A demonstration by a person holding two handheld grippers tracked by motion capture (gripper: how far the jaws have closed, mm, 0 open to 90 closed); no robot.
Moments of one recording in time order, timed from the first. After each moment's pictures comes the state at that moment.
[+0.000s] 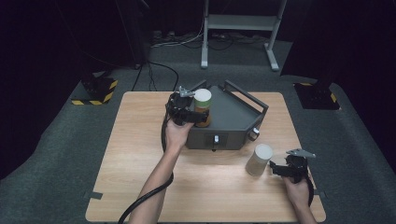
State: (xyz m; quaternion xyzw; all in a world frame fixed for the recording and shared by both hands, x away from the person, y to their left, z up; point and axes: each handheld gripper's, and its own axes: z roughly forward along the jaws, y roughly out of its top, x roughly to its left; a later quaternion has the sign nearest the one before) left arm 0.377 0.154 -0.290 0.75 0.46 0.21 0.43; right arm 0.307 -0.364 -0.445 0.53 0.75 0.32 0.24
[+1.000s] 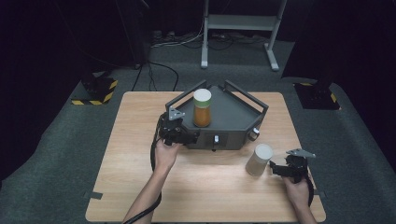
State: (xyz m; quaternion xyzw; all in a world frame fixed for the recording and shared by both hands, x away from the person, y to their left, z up) left arm 0.333 0.181 -0.330 0.76 0.45 0.20 0.43; right arm 0.307 -0.364 -0.445 0.53 0.75 0.32 0.24
